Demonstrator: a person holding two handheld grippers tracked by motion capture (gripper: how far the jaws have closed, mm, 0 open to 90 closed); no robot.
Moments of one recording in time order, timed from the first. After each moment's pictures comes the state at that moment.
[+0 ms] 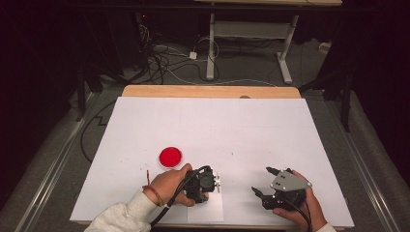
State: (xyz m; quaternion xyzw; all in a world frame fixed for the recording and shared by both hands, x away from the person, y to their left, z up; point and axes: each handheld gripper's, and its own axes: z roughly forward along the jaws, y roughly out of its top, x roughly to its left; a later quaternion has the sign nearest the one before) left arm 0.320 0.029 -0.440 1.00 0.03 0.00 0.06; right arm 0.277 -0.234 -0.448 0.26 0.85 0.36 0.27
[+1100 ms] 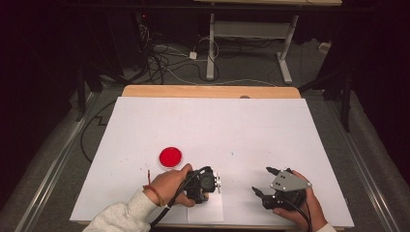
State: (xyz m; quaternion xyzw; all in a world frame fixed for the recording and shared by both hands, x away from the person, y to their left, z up) left arm 0.319 0.028 -0.440 1.00 0.03 0.00 0.06; right arm 0.277 -0.234 -0.448 0.25 0.85 0.36 0.27
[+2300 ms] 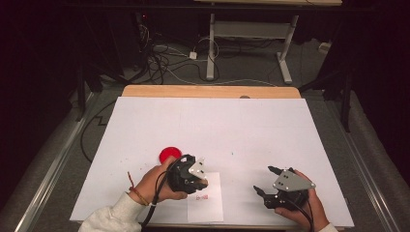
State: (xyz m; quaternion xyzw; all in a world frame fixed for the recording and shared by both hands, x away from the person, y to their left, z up) left arm 0.320 0.082 -0.407 0.96 0.09 0.06 0.27; right arm 0.276 -0.239 -0.444 0.26 0.85 0.37 0.28
